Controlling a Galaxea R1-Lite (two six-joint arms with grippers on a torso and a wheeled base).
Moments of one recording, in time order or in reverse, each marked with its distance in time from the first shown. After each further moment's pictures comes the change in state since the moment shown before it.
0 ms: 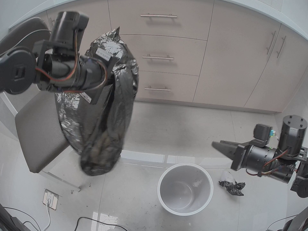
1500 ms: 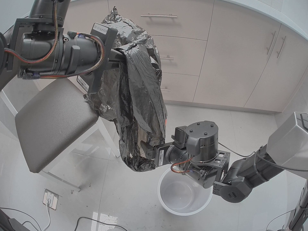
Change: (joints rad) left arm -0.093 -0.099 -0.070 0.067 -0.119 -0.050; right arm 0.237 0.578 -0.471 -0.107 -0.316 -0.119
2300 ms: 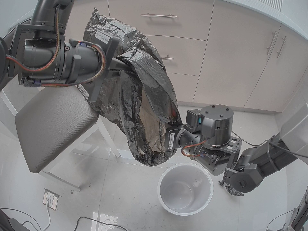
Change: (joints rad) left arm -0.004 -0.005 0.046 -0.001 -0.004 0.028; right arm -0.056 -0.063 -0.025 0.000 -0.039 -0.071
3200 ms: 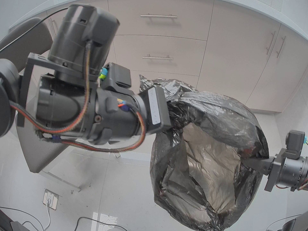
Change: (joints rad) left arm -0.251 0.001 0.169 -0.002 -0.003 0.525; right arm 0.013 -0.877 0.410 0.629 0.199 0.177
